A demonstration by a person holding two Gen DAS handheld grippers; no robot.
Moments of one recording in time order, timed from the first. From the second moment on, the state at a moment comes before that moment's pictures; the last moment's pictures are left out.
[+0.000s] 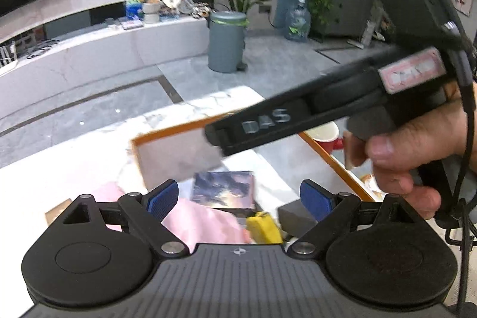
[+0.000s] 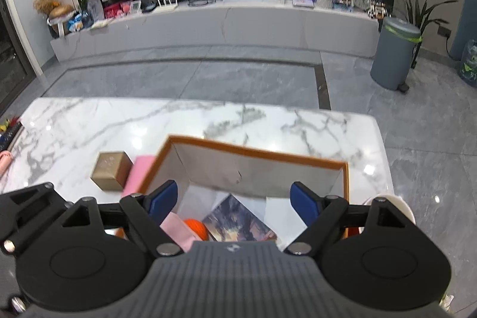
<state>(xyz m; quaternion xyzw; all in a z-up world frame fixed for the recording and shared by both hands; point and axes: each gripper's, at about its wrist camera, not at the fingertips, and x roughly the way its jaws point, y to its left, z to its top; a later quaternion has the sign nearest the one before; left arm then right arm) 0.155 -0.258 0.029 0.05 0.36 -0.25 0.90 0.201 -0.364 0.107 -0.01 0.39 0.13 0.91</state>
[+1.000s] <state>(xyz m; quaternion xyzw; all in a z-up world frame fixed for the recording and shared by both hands) 0.097 -0.107 0.094 0.01 0.30 -0.17 0.94 0.133 -0.219 0.164 -0.08 0.35 0.21 0.91</state>
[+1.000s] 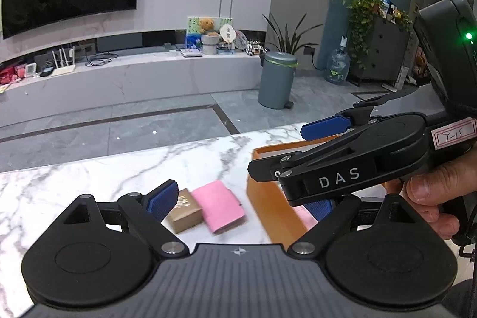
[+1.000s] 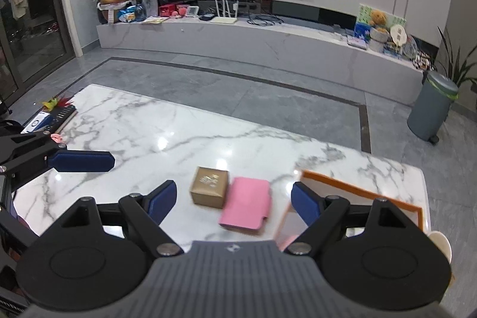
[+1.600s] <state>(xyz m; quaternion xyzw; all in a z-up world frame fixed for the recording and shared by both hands) 0.085 -0.050 0.034 0.06 0.34 -0.18 0.92 0.099 -0.131 0.095 -0.10 0.36 0.22 0.90</state>
